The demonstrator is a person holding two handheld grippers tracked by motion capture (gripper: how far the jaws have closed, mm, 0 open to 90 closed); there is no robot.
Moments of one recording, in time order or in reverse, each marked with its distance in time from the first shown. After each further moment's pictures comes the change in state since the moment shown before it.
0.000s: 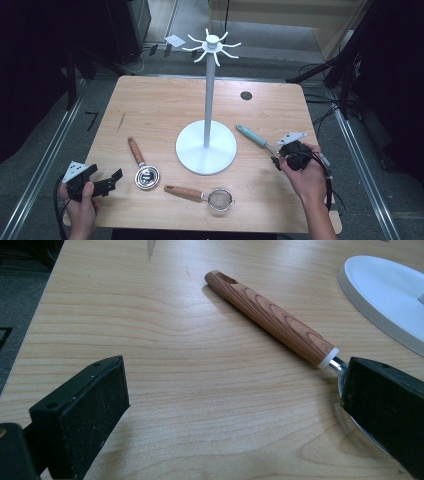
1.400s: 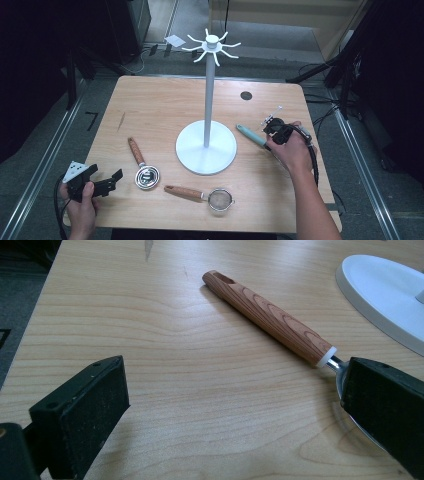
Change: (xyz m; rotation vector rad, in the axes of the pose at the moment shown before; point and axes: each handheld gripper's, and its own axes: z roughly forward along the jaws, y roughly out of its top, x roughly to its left) left arm 0.000 0.000 0.000 0.000 -0.004 0.009; right arm -0.029 0.063 0.059 0.262 0.099 -0.025
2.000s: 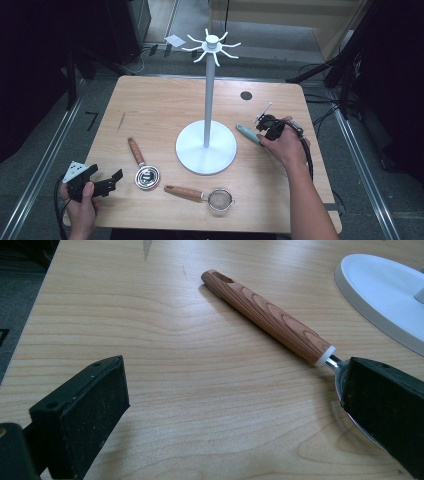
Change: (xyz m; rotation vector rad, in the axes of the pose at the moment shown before) left arm 0.000 0.000 0.000 0.002 -0.004 -0.003; right arm 0.004 0.024 0.010 0.055 0.022 -0.062
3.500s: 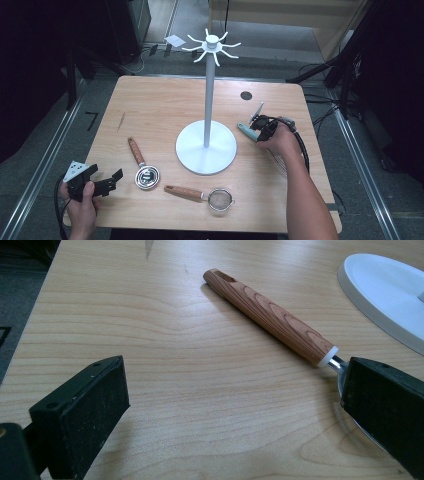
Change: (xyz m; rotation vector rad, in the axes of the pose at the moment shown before) left arm 0.000 0.001 0.001 0.006 0.008 -0.003; right arm 0.002 0.014 0.016 0.094 0.024 0.029
